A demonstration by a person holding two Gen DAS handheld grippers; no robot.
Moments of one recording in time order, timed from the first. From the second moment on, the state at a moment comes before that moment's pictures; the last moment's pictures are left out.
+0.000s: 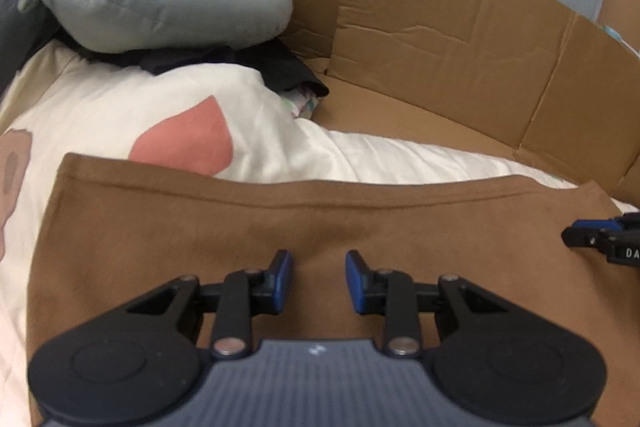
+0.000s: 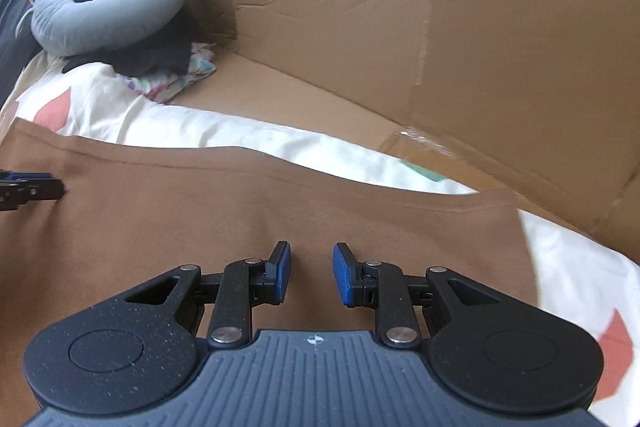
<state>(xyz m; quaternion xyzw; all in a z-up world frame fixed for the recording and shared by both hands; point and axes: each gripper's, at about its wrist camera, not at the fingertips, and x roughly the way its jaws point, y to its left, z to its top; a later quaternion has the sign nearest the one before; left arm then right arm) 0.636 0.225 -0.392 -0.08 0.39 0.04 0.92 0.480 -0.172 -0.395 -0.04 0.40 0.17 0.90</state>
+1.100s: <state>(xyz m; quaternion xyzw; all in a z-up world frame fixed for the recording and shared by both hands) 0.590 0.192 -0.376 -0.12 0.42 -0.03 0.90 0.441 -0.146 -0.382 -0.04 0.46 0.25 0.85</state>
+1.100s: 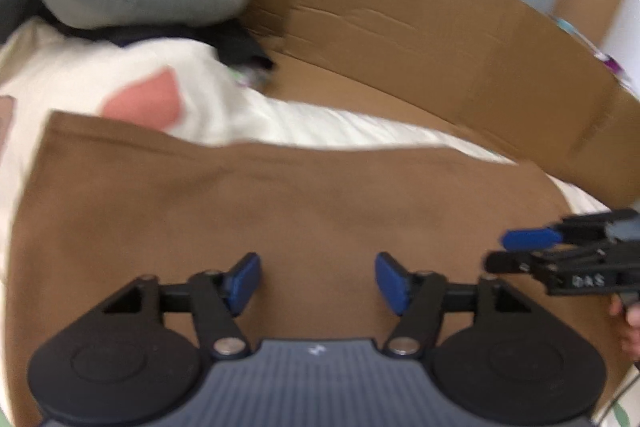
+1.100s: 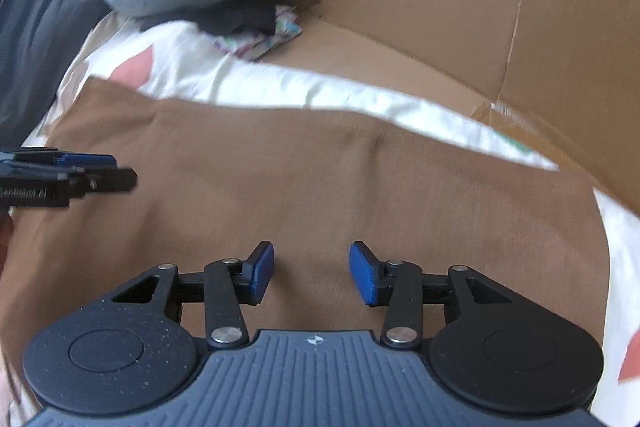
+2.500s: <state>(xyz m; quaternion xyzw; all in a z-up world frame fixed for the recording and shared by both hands) 0.439 0.113 -0.396 0.01 0.49 -0.06 0.87 0.253 -0.170 -0.394 -0.13 0.47 0.21 0.85</state>
